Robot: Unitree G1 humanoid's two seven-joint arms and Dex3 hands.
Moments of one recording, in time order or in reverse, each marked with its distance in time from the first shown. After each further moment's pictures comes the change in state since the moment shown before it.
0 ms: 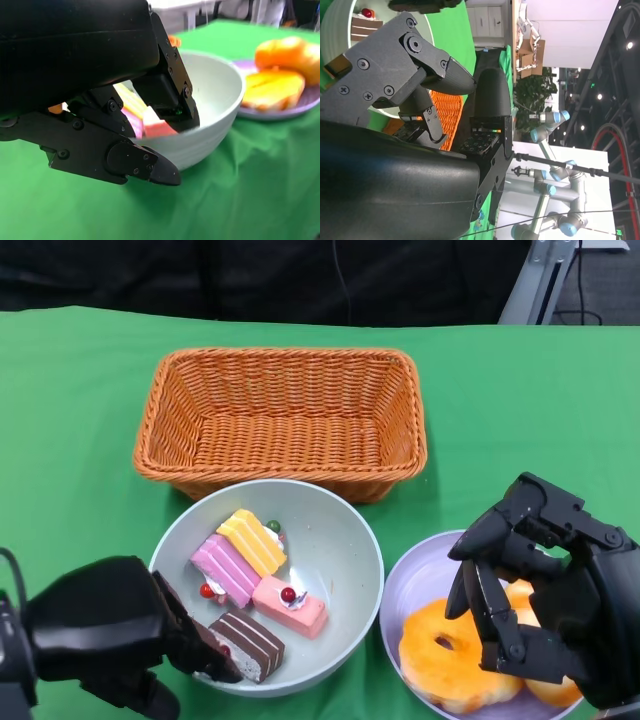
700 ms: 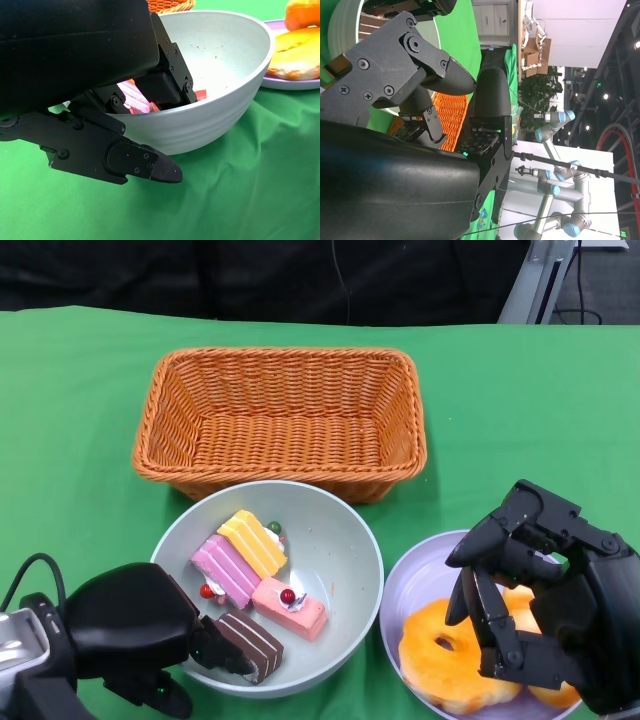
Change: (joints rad) left arm -0.032 0.030 -0.183 -0.013 0.070 0.225 0.099; right arm 0.014 0.000 0.003 0.000 -0.027 -0.003 0.001
